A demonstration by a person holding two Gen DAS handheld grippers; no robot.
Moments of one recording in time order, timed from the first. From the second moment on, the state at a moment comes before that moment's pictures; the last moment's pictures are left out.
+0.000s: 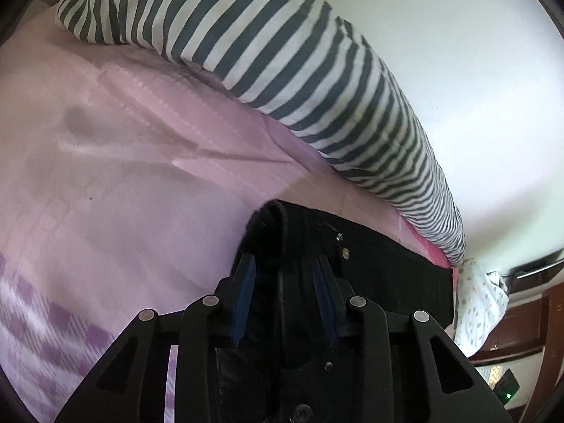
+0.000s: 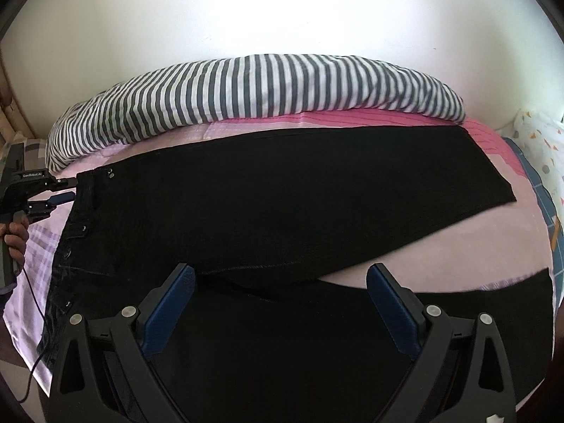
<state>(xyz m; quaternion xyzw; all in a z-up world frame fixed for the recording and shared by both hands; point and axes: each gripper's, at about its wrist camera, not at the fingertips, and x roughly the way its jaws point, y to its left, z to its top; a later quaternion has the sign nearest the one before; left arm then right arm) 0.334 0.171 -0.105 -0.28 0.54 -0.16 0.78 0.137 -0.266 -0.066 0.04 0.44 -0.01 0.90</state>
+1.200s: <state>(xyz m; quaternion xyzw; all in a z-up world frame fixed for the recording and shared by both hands) 0.271 0.157 -0.033 -0.28 0.38 -0.22 0.85 0.362 -0.273 -0.059 -0.18 0.52 0.33 0.77</state>
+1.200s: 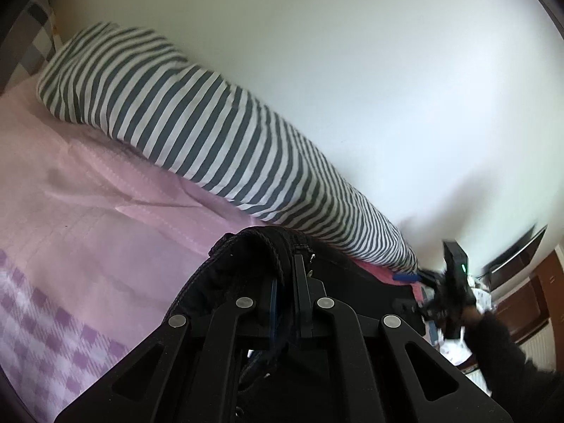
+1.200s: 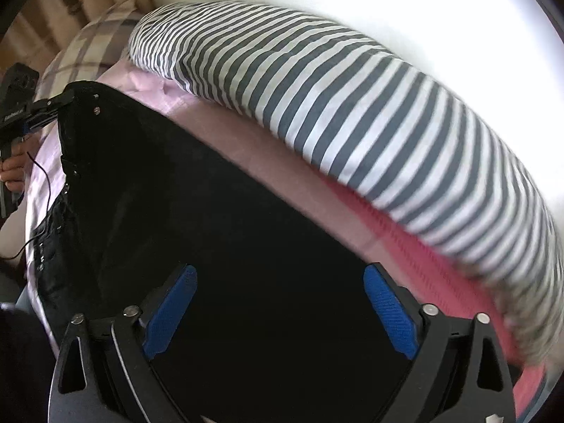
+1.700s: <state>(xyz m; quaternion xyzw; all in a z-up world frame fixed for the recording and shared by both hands) 0.253 0.137 -0.013 -0.24 0.37 -0.22 0.87 0.439 -0.276 -0.105 -0.21 0.61 0.46 0.62</state>
